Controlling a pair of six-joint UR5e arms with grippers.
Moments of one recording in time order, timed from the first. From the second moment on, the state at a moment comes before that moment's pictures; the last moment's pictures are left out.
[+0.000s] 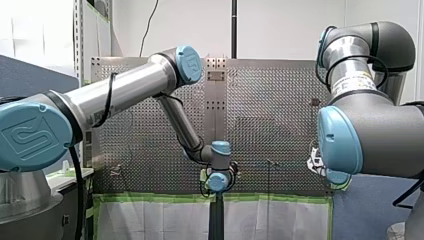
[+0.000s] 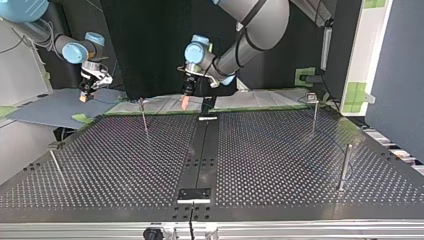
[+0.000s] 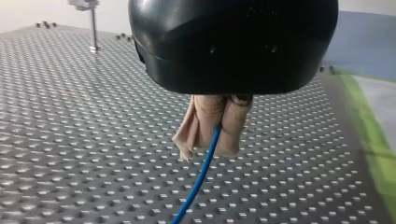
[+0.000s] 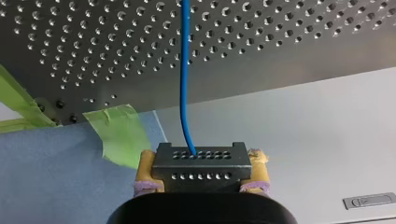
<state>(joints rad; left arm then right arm) -0.69 -2.67 -1.38 -2.25 -1.92 -1.79 1.55 -0.66 1.72 -0.99 1.57 1.79</state>
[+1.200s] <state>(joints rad) -0.68 -2.70 -1.32 -2.30 -1.89 -1.79 1.52 -0.58 1.62 -0.92 1.60 1.79</state>
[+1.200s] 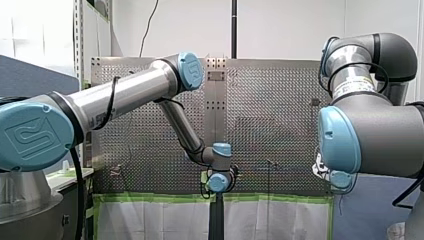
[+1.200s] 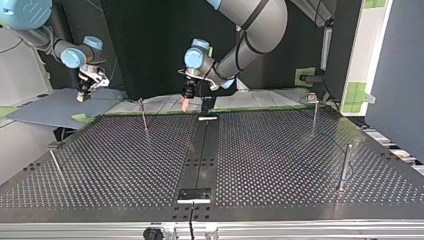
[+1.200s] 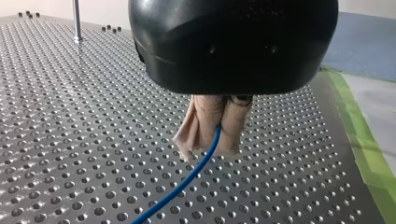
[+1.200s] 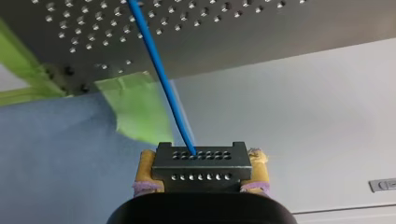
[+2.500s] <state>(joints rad) -0.69 -2.70 -1.27 -2.44 -1.80 -1.71 1.52 -0.55 1.54 -0.90 1.50 1.83</state>
